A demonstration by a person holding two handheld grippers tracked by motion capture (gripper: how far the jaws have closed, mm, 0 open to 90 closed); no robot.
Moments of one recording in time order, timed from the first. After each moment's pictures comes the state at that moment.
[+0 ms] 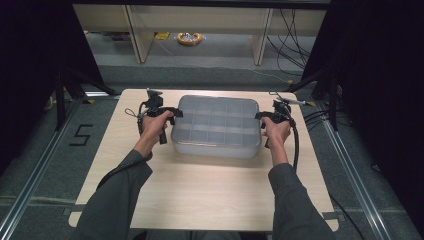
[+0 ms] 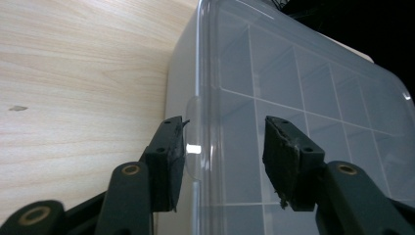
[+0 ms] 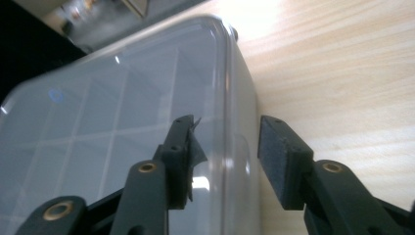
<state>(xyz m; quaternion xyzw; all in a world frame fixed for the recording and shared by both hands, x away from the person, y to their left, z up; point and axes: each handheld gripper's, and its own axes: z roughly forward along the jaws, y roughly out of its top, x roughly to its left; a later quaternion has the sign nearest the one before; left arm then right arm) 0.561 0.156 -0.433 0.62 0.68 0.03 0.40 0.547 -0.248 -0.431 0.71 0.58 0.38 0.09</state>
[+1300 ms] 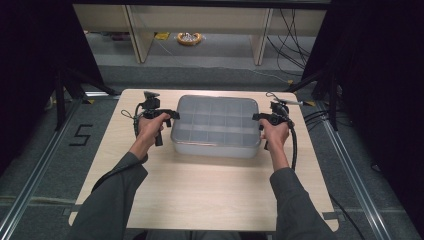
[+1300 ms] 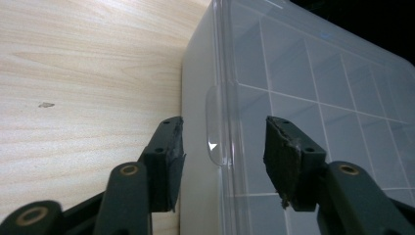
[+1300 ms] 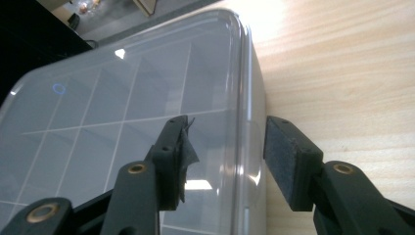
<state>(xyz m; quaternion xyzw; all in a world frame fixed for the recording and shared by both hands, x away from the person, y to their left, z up) 0.555 0.165 -0.434 0.63 0.67 0.04 0.40 0.539 -0.239 -0.428 0.71 0.58 0.39 0.09</state>
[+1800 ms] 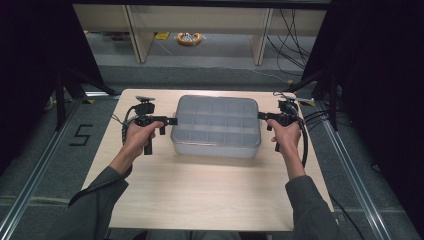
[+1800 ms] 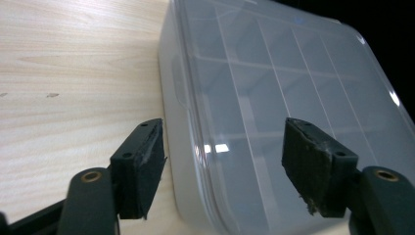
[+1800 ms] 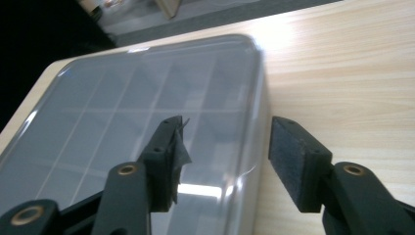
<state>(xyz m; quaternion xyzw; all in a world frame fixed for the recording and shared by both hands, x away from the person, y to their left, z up) 0.500 0.175 -0.409 0.68 0.60 0.06 0.42 0.513 -0.255 -0.397 0.64 0.64 0.41 0.13</state>
